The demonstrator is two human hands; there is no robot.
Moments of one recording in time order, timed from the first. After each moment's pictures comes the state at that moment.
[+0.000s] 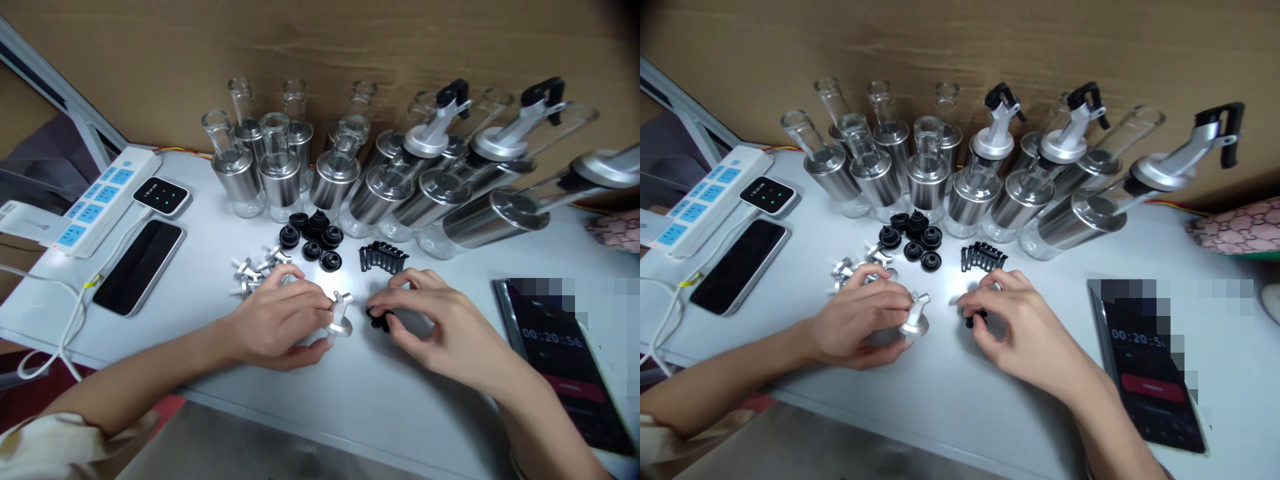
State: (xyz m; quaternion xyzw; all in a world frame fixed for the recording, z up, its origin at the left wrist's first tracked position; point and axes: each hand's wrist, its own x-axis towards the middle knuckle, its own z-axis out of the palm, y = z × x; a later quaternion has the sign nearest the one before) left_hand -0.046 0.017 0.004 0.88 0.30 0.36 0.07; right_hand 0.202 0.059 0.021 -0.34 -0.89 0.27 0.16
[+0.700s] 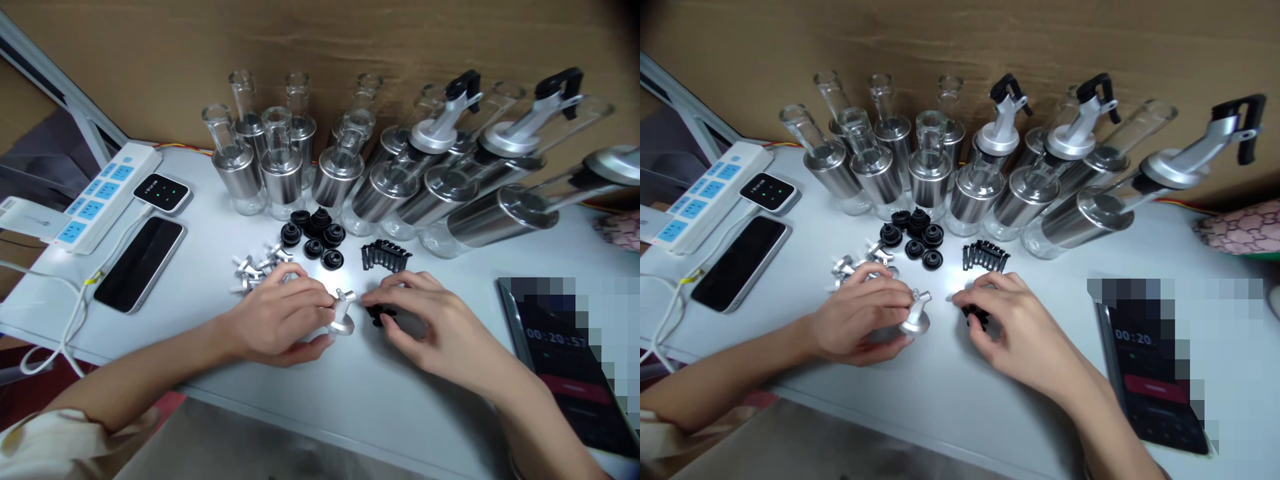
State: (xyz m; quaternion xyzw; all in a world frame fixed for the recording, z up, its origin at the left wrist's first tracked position) left_hand -0.048 0.018 0.006 0.88 0.30 0.36 0.07; right_hand 0.197 0.057 0.017 -0.35 -0.89 0.26 0.14
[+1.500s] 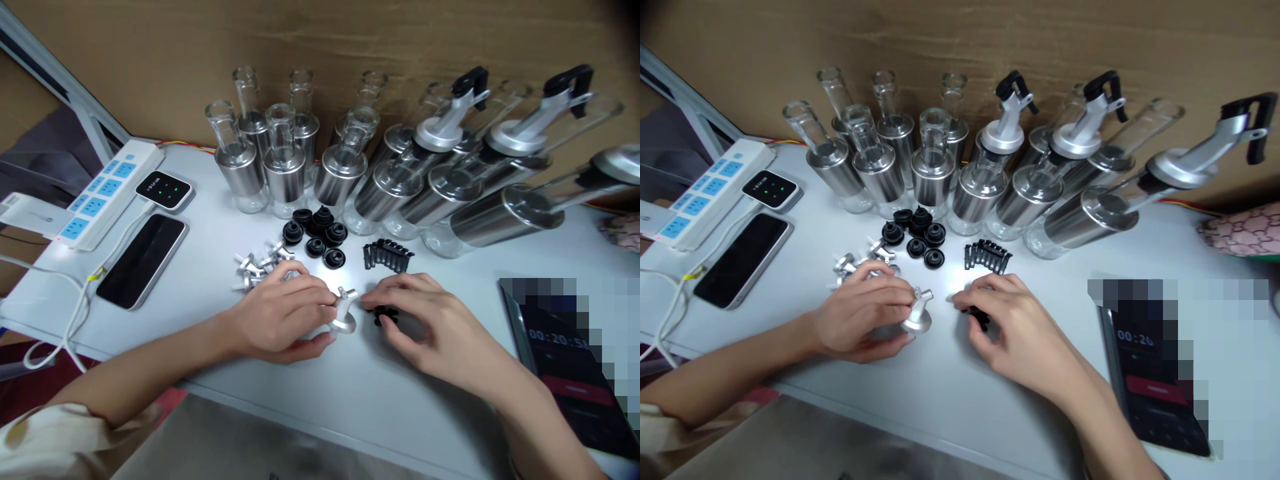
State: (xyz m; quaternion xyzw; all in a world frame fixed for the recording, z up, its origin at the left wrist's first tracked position) left_hand -0.048 0.018 0.006 0.88 0.30 0.35 0.06; right_hand 0.196 0.054 0.017 -0.36 -0.89 0.27 0.13
